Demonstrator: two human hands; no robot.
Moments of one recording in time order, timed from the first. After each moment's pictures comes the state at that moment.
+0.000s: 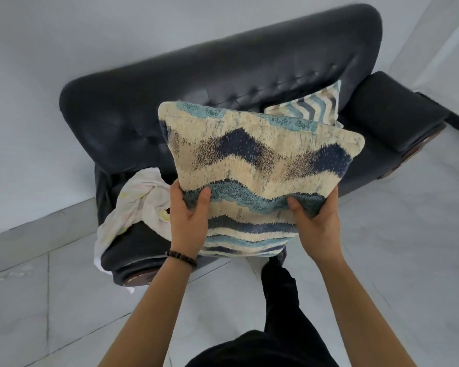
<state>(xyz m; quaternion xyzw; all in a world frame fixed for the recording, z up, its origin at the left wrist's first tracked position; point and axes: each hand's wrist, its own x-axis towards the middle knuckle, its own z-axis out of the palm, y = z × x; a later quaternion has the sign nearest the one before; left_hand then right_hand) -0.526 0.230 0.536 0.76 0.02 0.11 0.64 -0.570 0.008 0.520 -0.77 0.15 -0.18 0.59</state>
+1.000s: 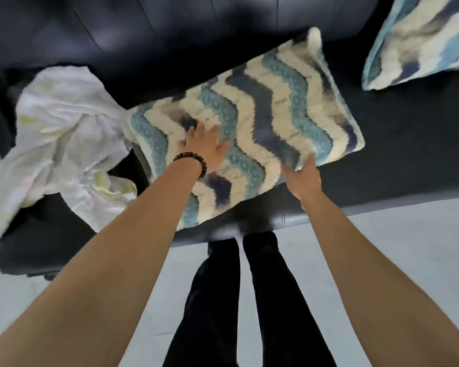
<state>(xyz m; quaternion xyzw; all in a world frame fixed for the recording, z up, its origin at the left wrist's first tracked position) -0.087 0.193 0.095 0.91 0.08 -0.39 0.13 -0.127 -0.033 0.084 -0.77 0.38 0.33 0.40</state>
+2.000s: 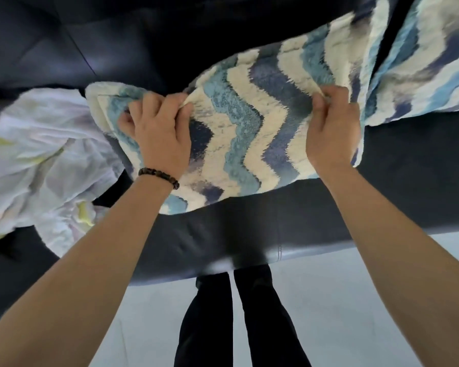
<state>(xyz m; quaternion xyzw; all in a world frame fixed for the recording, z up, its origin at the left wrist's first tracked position) -0.033 0.240 0.119 0.96 0.13 0.16 0.18 0.010 -0.021 0.130 -0.96 0.10 -0.03 0.25</state>
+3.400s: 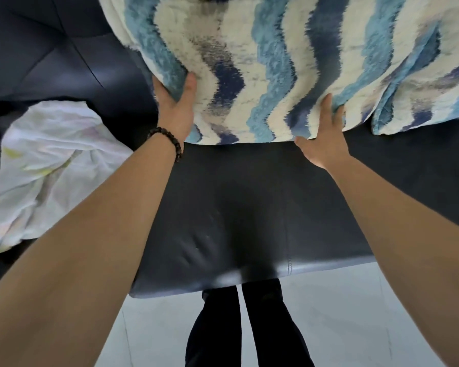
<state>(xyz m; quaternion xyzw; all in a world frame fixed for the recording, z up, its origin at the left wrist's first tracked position) 0.042 0.245 0.094 0.69 0.38 -0.10 0.62 0.042 -0.033 0.064 -0.92 0.11 0.27 0.24</state>
